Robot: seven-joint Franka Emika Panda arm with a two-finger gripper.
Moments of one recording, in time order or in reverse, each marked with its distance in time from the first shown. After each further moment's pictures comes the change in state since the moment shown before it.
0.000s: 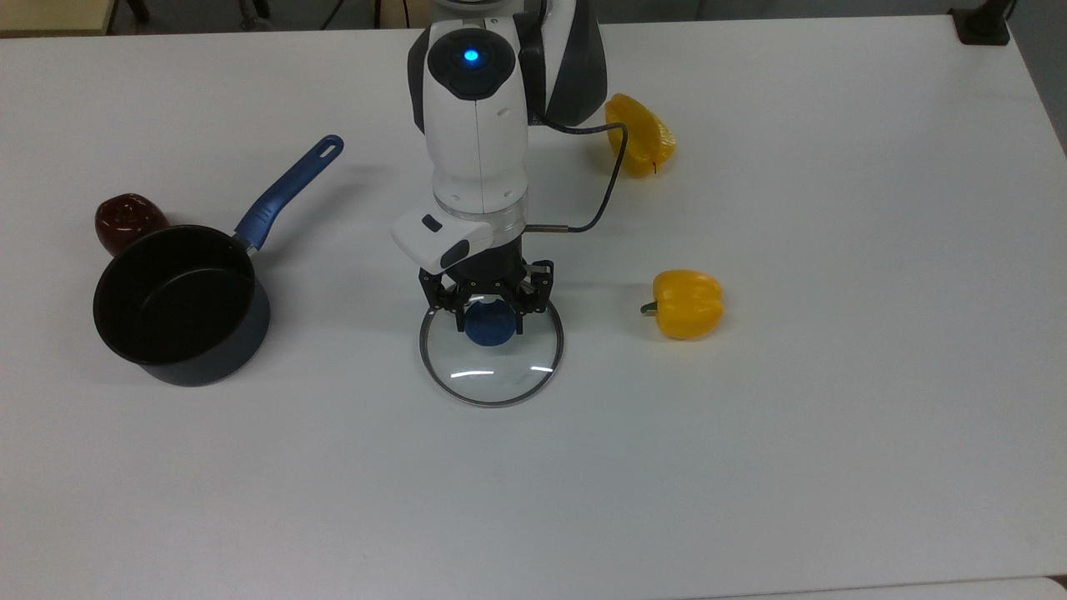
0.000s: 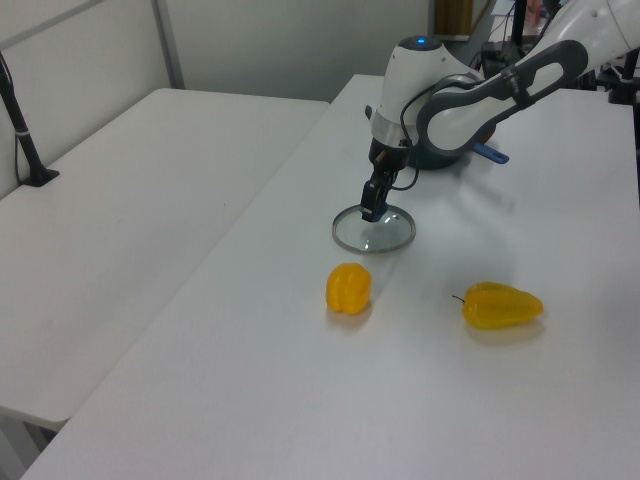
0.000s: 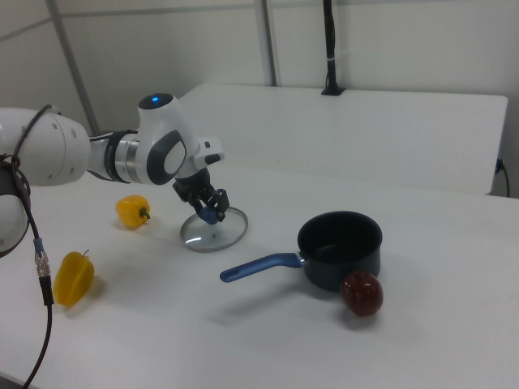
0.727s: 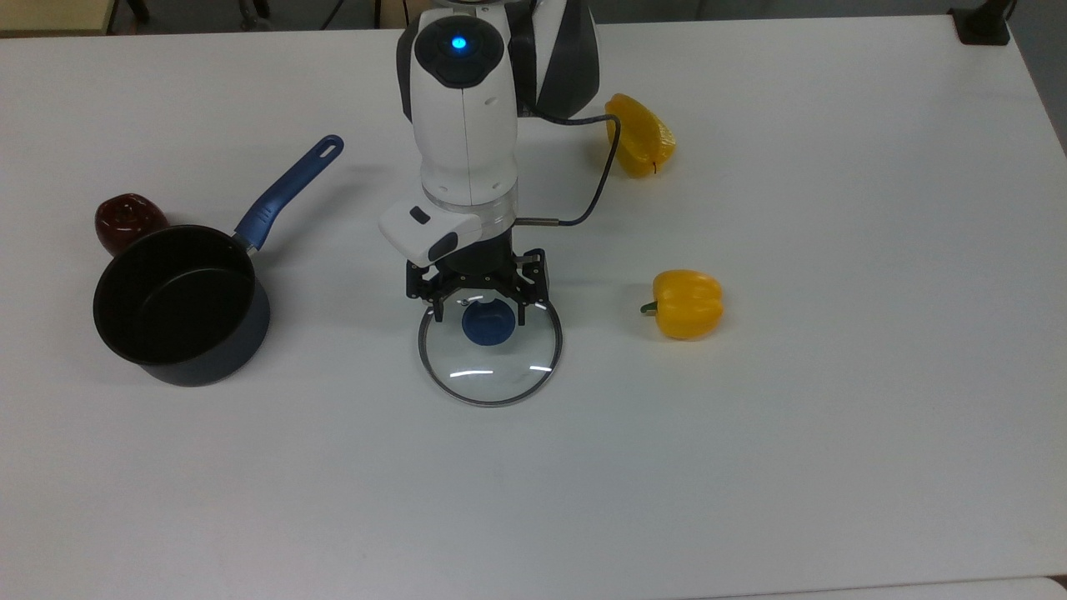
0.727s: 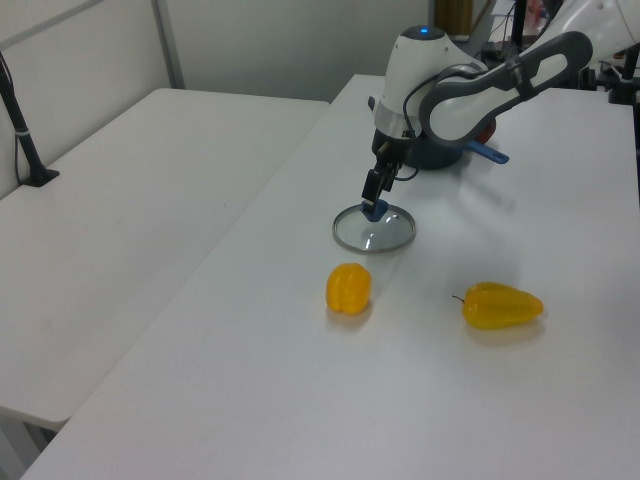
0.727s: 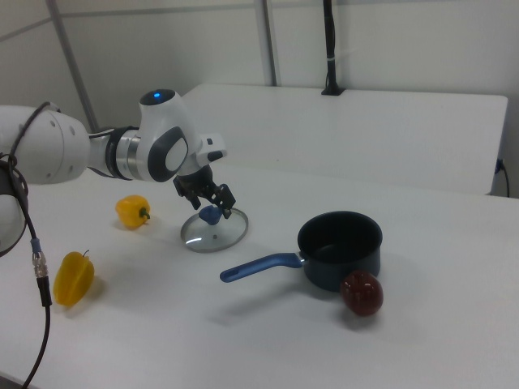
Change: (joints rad) arm -0.013 -0.017 -0.001 -0.003 0.000 -0.015 -0.013
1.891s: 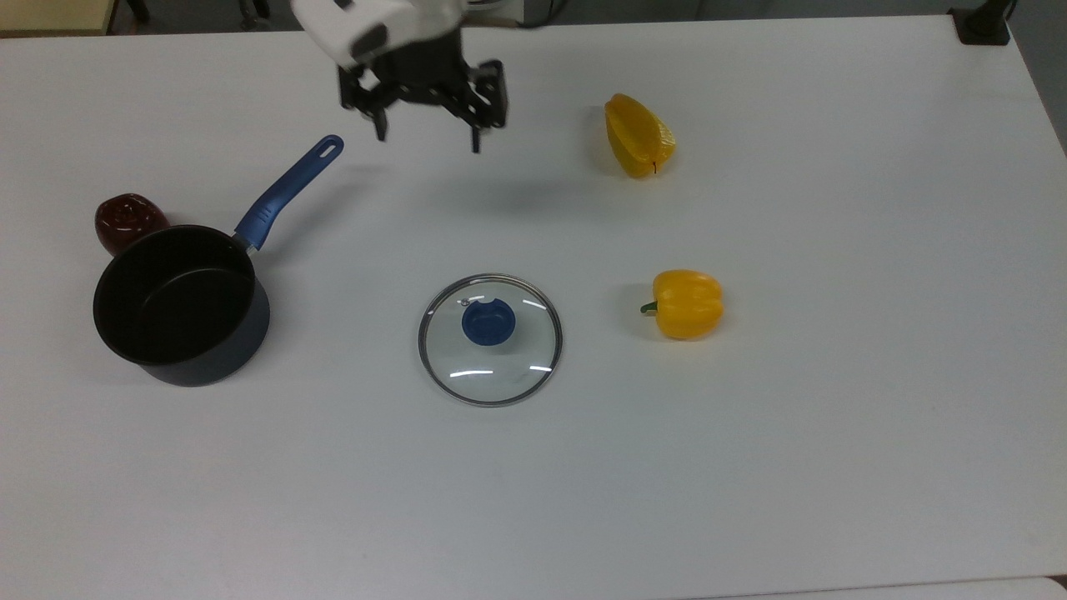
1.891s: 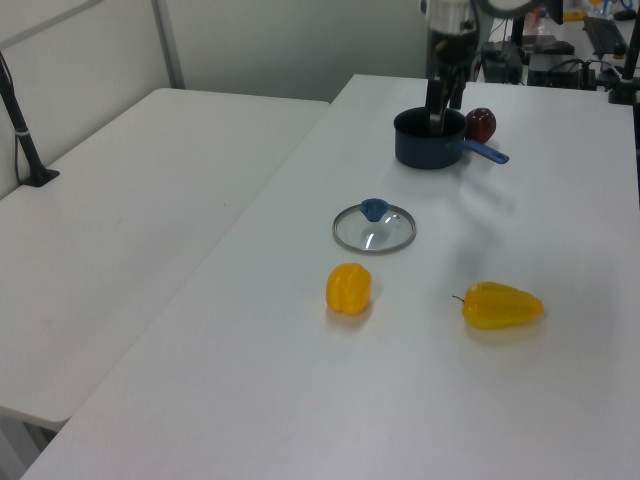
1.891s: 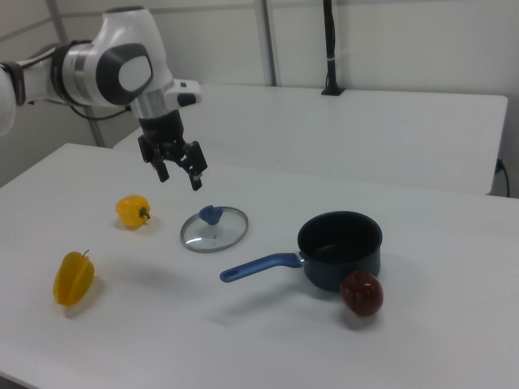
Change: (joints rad) arm -0.038 -0.325 -0.001 0.001 0.000 -0.544 0.000
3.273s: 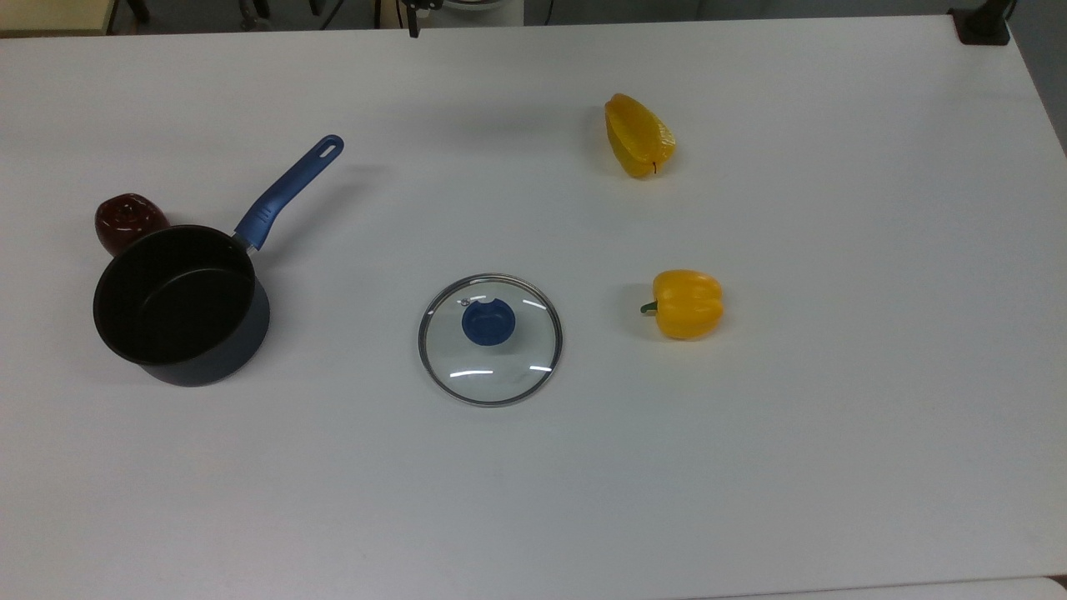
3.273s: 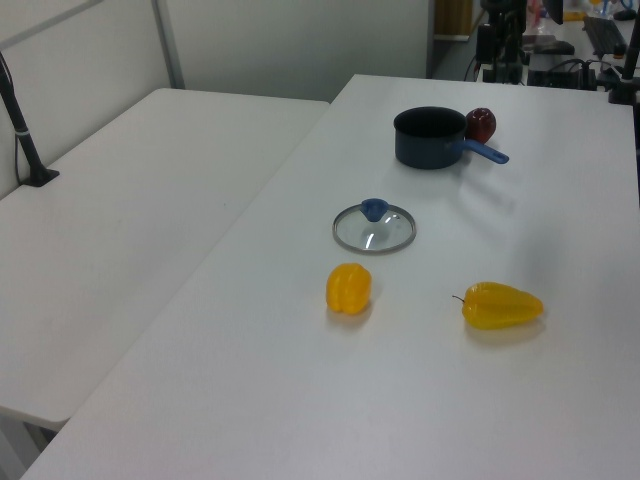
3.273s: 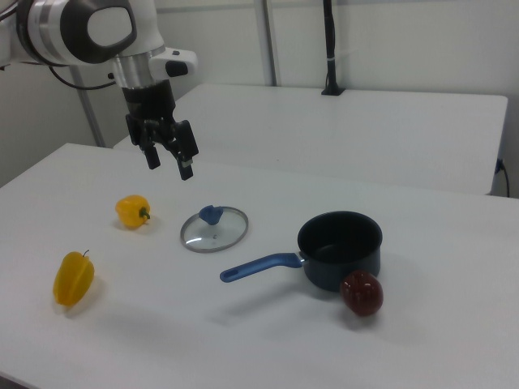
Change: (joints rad) arm -0.077 -0.180 -0.026 0.001 -0.010 -0.252 0.004
